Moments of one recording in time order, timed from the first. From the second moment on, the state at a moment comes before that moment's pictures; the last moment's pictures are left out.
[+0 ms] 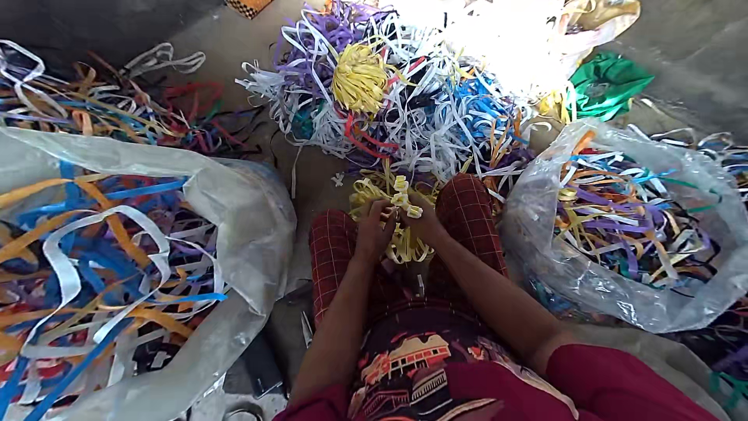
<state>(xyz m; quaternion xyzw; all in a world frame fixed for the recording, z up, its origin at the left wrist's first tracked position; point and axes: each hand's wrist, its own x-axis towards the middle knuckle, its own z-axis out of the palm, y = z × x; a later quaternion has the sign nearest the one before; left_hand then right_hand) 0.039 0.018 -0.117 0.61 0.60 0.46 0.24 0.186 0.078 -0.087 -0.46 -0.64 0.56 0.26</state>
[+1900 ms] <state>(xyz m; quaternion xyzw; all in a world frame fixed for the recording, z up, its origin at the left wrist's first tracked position) 0.042 0.009 -0.075 0.62 0.60 0.44 0.25 0.187 0.070 -0.080 -0.47 -0.49 0.68 0.28</state>
